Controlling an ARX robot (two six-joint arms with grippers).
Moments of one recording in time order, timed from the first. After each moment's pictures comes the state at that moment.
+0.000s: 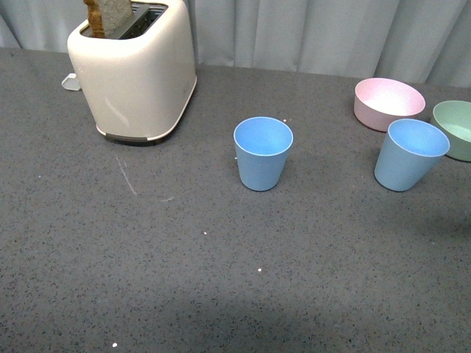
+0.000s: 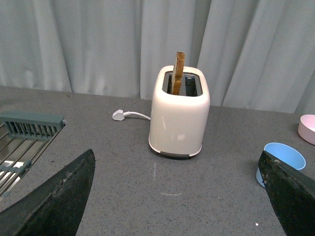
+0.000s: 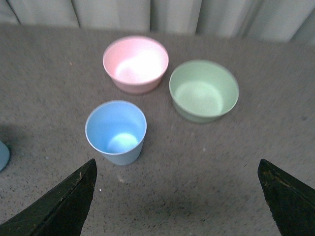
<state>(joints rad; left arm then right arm) 0.00 0.00 0.02 0.00 0.00 -0.01 -0.02 1.42 0.55 0.29 0.06 0.01</state>
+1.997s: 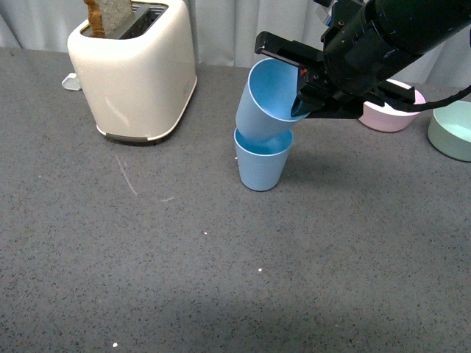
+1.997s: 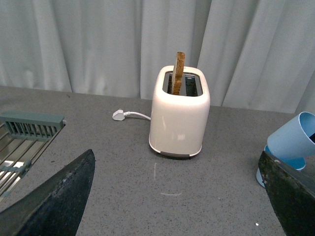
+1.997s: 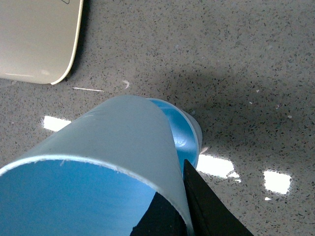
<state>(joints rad) 0.00 0.00 0.02 0.00 0.00 -0.01 0.34 2.04 1.33 -0.26 -0.19 0.42</state>
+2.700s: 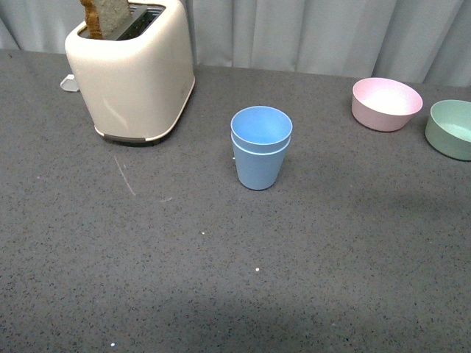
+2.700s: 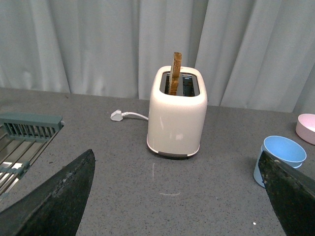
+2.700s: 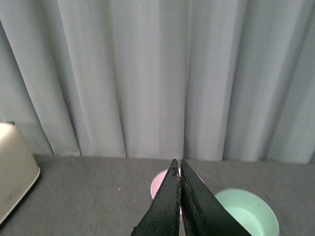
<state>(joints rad) 0.00 0.00 0.02 0.00 0.00 -0.01 0.16 1.33 0.39 0.96 0.16 0.02</state>
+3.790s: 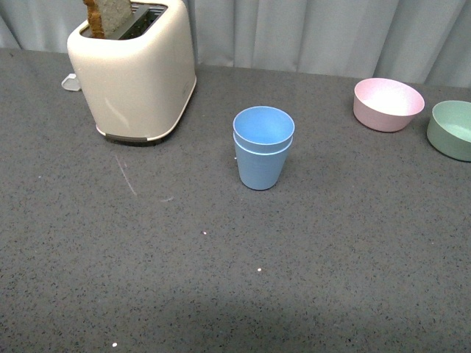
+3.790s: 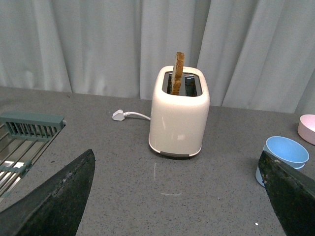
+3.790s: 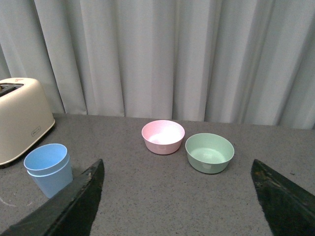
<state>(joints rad) 0.00 0.00 0.02 0.00 0.00 -0.01 0.00 0.01 0.00 0.00 0.00 0.00</state>
